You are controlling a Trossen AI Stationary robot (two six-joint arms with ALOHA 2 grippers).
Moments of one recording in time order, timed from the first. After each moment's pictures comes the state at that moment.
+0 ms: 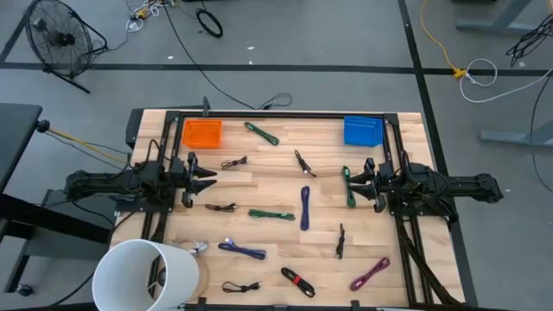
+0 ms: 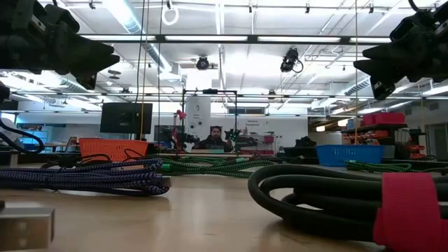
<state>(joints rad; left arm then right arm) 0.00 0.01 0.01 0.07 -0.10 -0.17 0.01 0.01 0.02 0.01 -0.02 0.28</state>
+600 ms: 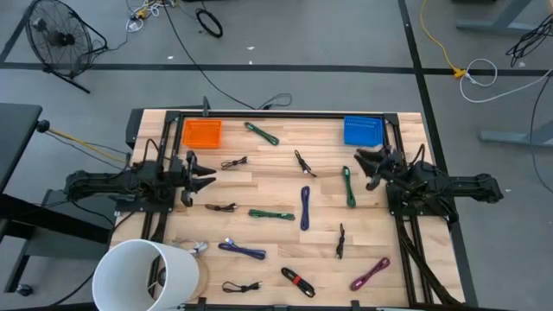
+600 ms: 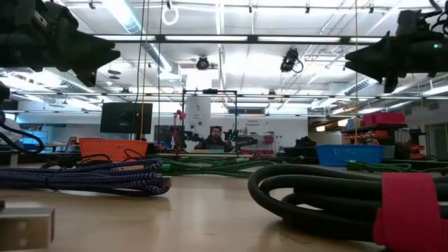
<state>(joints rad) 0.00 0.01 0.01 0.13 -0.13 -0.17 0.01 0.01 0.02 0.18 0.56 0.18</state>
